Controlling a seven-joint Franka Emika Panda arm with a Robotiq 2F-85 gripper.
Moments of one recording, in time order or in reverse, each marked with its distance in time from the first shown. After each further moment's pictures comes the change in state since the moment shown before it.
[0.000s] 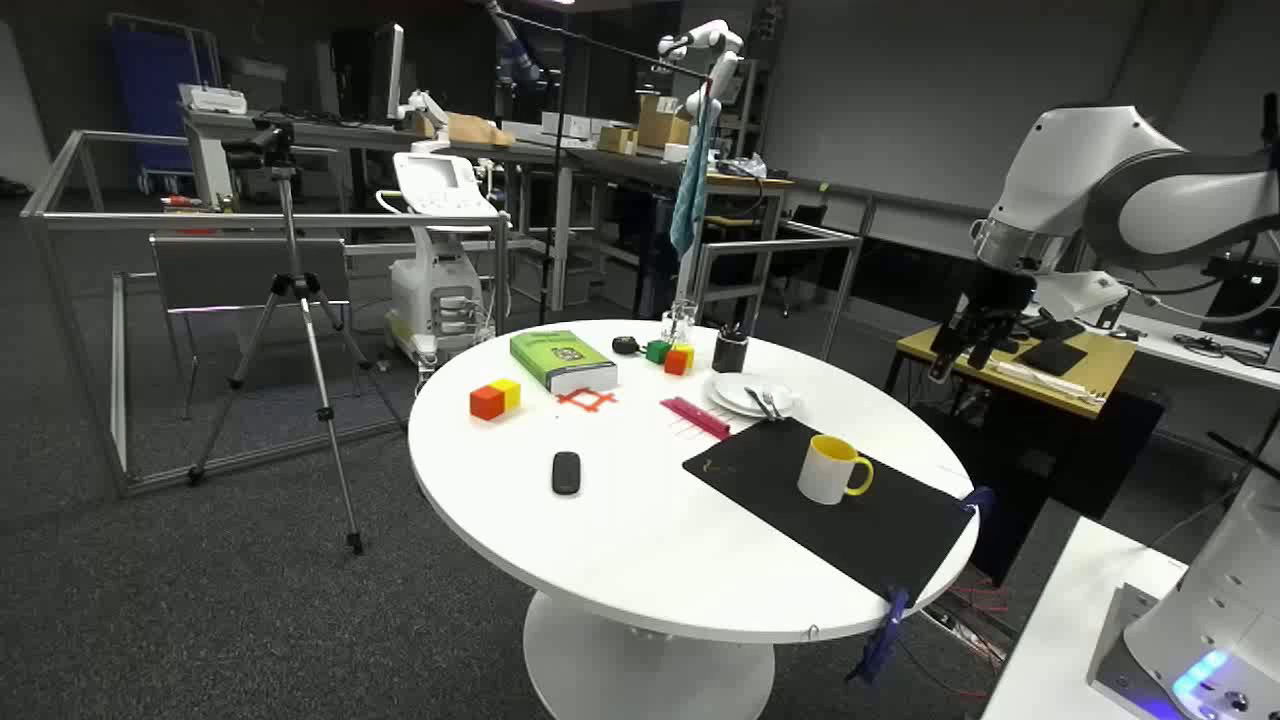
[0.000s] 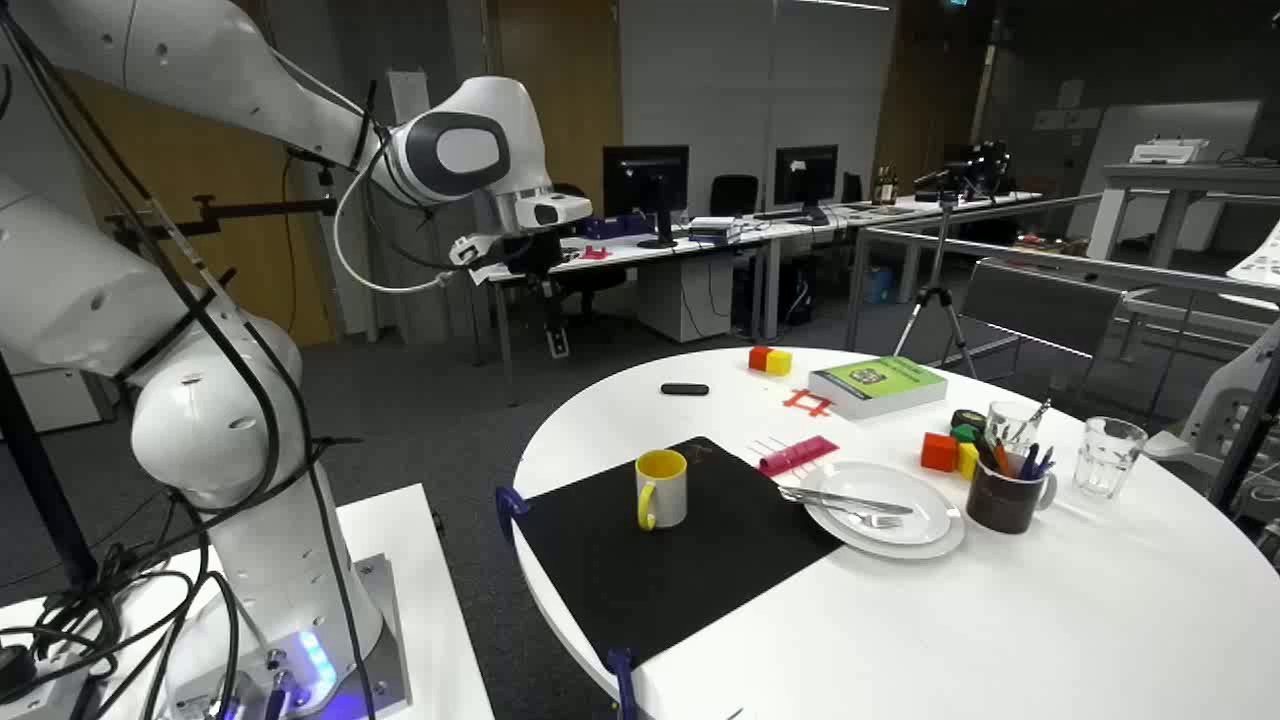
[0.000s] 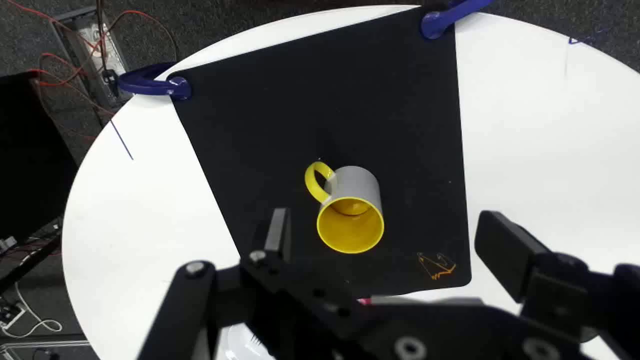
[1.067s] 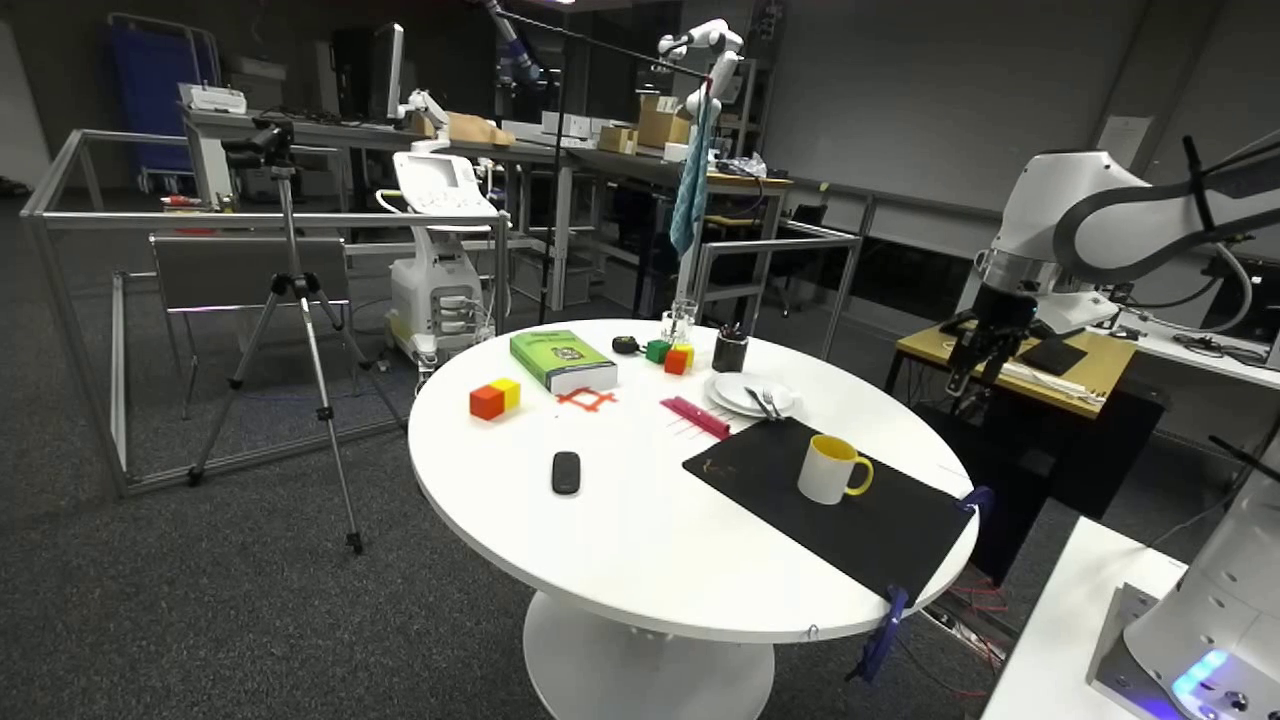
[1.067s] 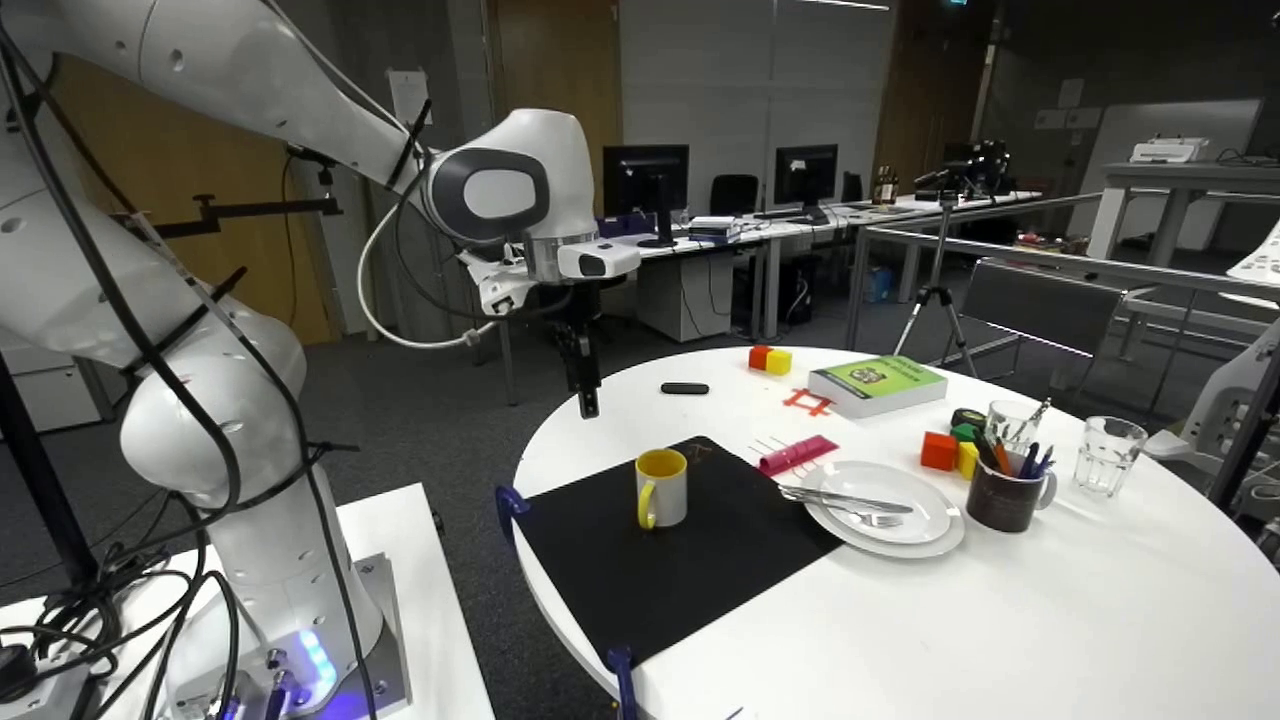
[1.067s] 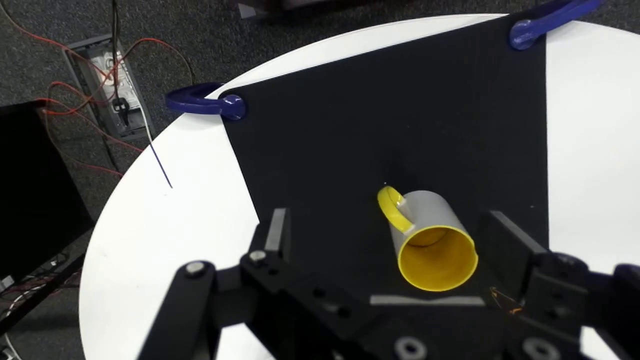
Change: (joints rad) arm -0.071 0.077 -0.226 -0.070 -0.093 0.079 -0.193
